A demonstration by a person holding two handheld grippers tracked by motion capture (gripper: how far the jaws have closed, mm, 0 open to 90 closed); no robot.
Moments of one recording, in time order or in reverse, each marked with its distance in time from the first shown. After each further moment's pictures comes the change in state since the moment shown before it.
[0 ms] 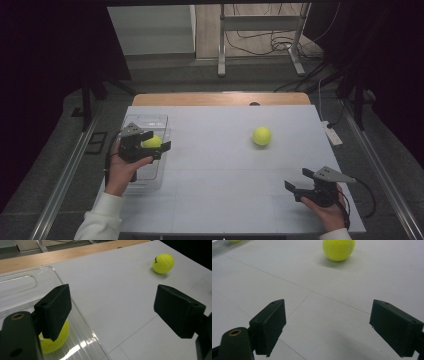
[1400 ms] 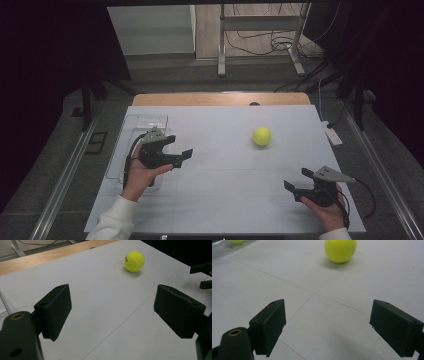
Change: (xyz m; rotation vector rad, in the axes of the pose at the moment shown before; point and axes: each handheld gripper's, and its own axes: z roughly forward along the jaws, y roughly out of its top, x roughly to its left) left arm -0.054 0.008 0.023 0.023 -0.095 0.092; right arm 0.001 0.002 0.000 -0.011 0.013 0.004
